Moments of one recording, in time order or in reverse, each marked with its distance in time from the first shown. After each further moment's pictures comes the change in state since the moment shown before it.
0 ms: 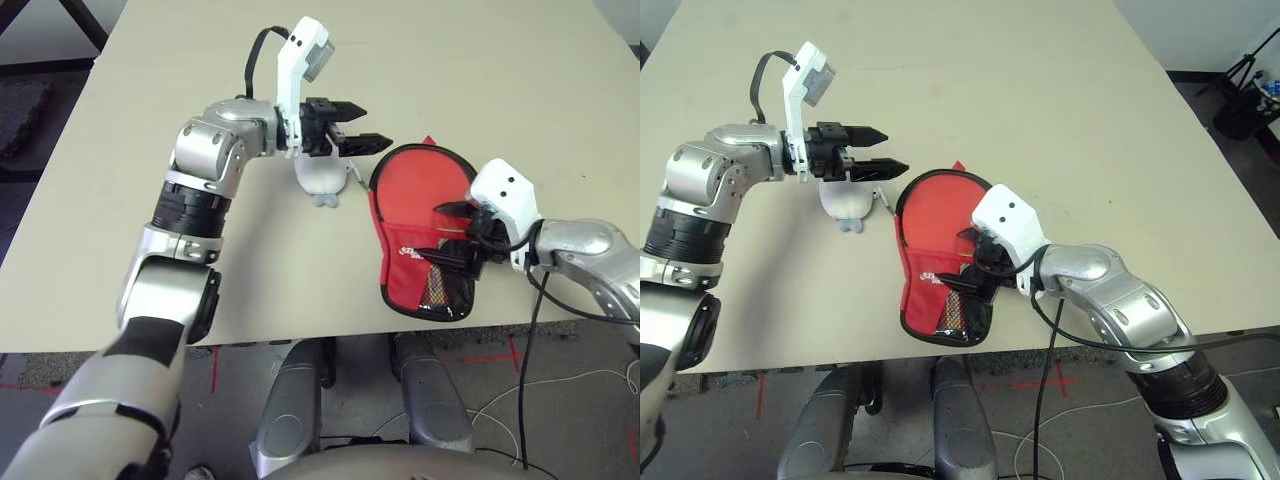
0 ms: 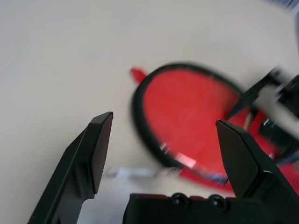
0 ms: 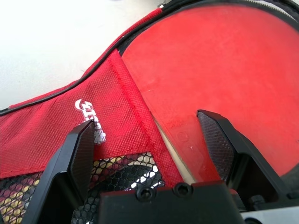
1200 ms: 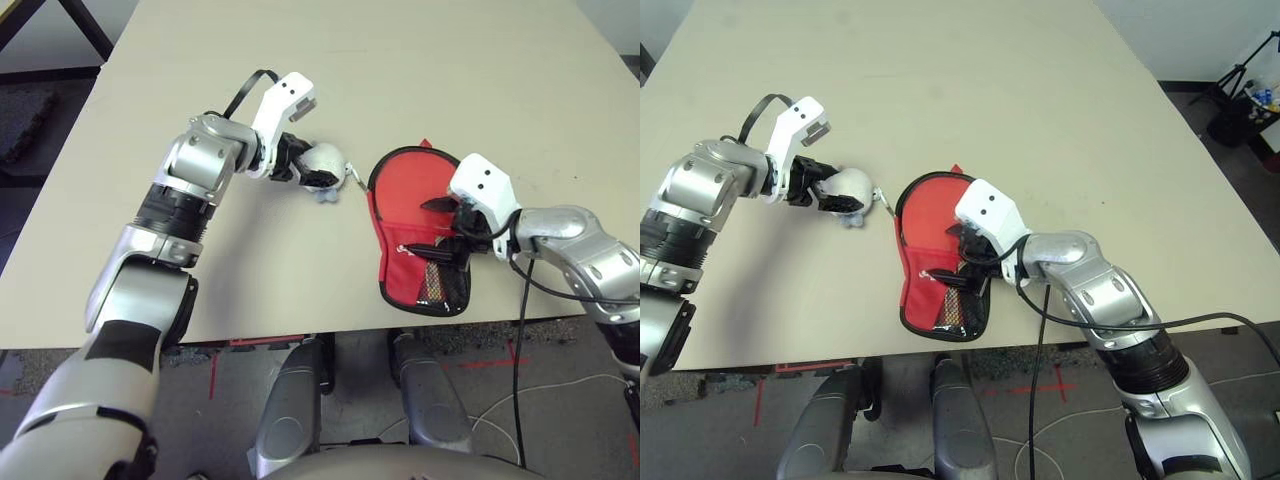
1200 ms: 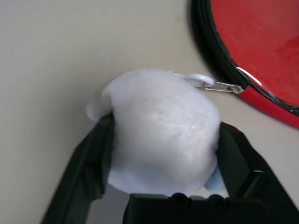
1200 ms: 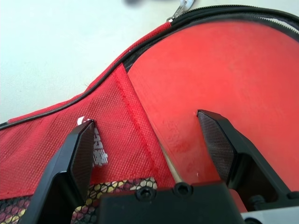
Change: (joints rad) left arm 0.051 -0.021 -0.083 0.117 0.211 0.039 0.017; right arm -0.099 0.112 0.044 0.089 -0.140 0.020 0.093
